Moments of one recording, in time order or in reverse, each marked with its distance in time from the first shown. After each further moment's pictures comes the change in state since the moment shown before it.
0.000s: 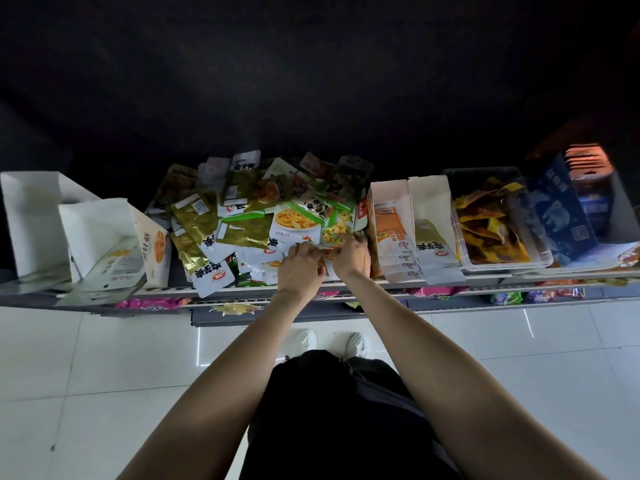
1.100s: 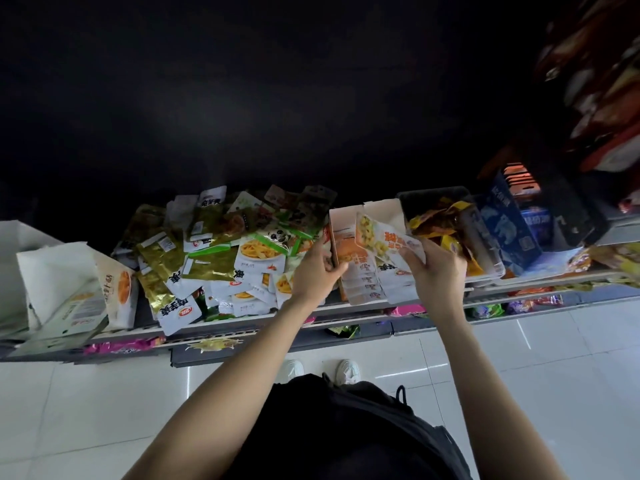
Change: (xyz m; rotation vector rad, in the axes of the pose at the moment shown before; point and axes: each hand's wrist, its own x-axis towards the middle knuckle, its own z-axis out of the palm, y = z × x) left_hand 0.034 0.089 -0.026 -0.672 0.004 -0.034; right_hand -0.043 0.100 -0.161 0.223 0.559 -0.396
